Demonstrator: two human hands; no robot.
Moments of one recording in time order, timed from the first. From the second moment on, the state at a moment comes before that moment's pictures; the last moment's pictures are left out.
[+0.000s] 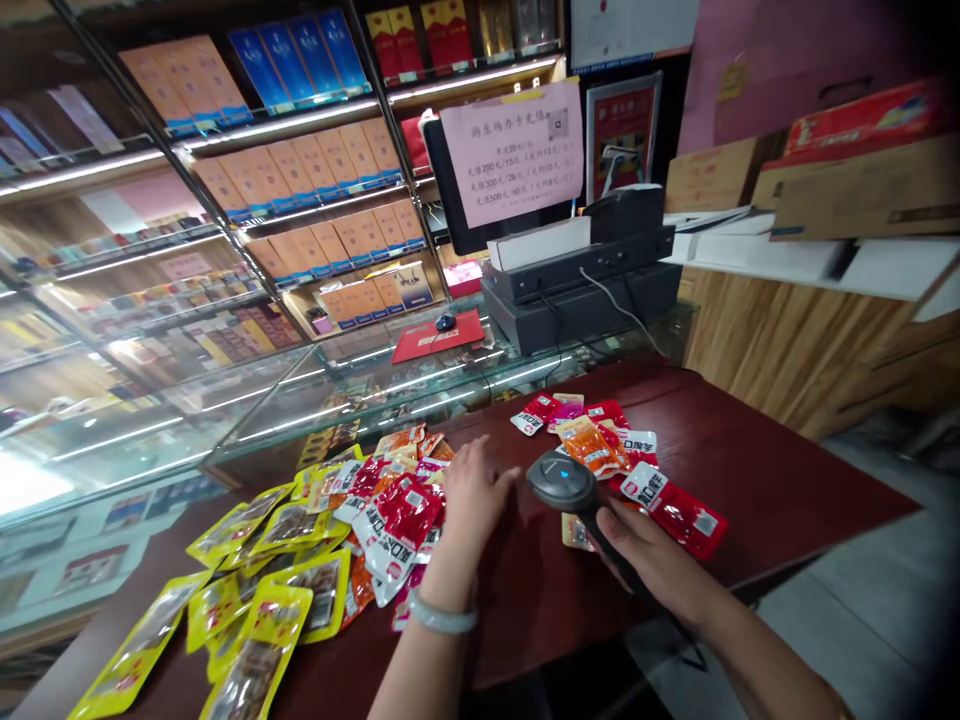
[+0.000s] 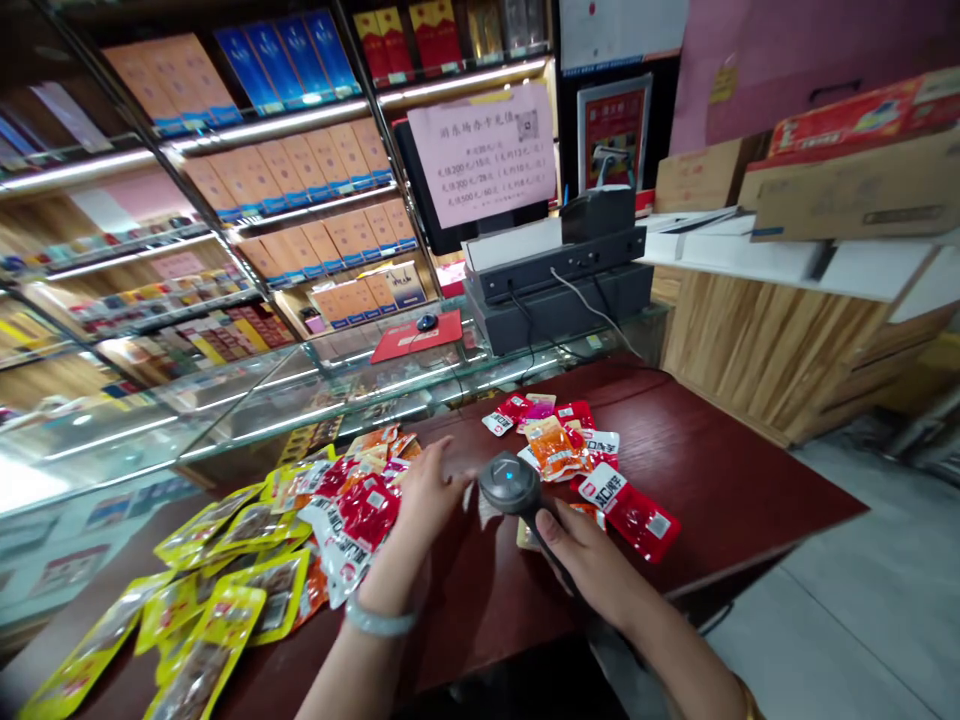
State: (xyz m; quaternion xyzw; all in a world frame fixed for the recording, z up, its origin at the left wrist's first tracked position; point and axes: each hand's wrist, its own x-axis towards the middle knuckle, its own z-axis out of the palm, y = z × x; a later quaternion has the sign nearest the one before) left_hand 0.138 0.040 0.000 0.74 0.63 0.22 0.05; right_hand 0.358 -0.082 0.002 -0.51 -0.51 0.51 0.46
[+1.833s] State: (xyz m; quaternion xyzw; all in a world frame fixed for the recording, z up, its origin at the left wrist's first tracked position) left_hand 0.099 -0.010 0.003 0.71 0.67 0.20 0.03; right_hand 0.326 -0.103 -0.007 -0.52 -0.44 0.56 0.47
